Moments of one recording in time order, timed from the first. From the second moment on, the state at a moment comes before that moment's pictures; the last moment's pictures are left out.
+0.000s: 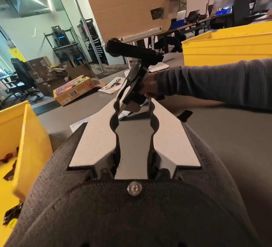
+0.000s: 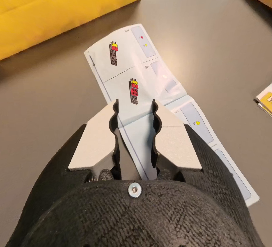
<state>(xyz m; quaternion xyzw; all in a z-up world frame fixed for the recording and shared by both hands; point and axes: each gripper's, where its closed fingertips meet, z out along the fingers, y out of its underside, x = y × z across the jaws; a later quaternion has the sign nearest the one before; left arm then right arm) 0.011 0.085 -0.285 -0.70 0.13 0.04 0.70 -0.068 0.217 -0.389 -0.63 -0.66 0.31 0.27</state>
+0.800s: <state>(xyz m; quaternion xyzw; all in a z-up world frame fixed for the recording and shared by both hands) 0.084 0.074 -0.293 -0.58 0.39 -0.11 0.71 0.096 0.247 -0.272 -0.45 -0.43 0.09 0.77</state>
